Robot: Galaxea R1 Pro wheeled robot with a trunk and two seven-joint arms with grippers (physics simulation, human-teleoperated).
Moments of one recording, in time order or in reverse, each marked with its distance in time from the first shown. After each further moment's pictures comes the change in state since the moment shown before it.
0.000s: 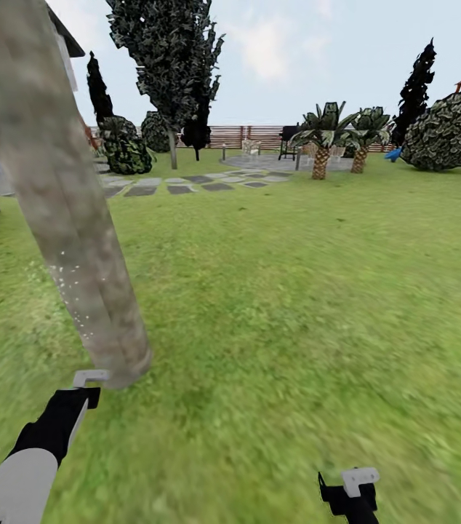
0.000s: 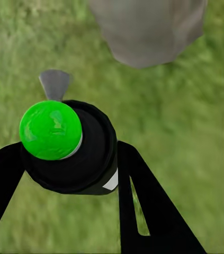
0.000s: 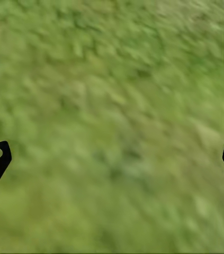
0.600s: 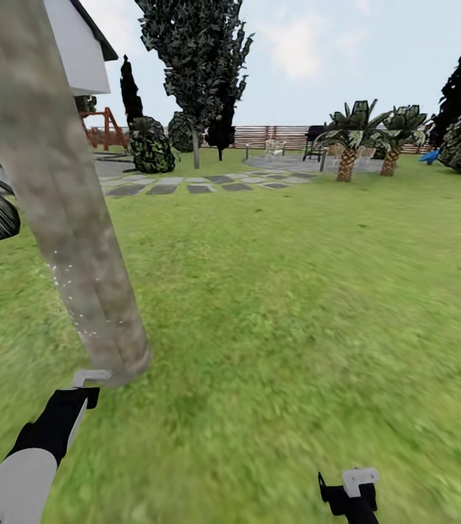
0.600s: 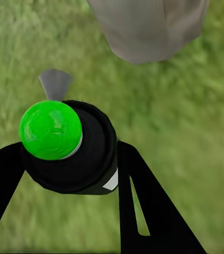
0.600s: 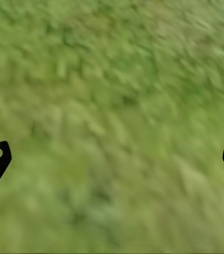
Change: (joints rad) left arm 0.000 0.002 0.004 -0.001 -0.002 0.000 0.004; right arm 0.000 0.000 0.000 0.000 0.000 0.000 0.000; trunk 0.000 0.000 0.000
